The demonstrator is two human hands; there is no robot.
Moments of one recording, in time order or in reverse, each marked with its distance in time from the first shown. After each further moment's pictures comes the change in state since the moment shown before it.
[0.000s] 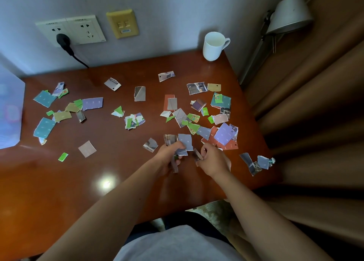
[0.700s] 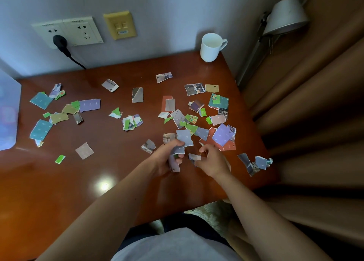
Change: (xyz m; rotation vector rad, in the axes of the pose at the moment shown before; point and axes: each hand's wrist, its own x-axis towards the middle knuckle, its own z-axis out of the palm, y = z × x) left_hand -0.008 0.009 0.002 -0.144 -0.156 -0.040; right_hand 0.002 0.007 0.000 0.222 -0.046 0.058
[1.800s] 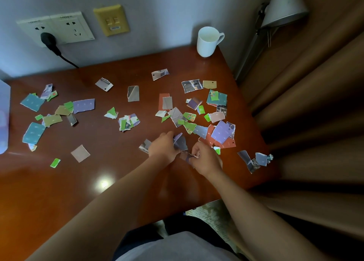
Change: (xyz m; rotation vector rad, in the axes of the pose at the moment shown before) left_hand 0.029 0.009 -0.009 1.515 0.393 0.419; right_hand 0.000 -0.018 0.014 -0.068 0.053 -0.102
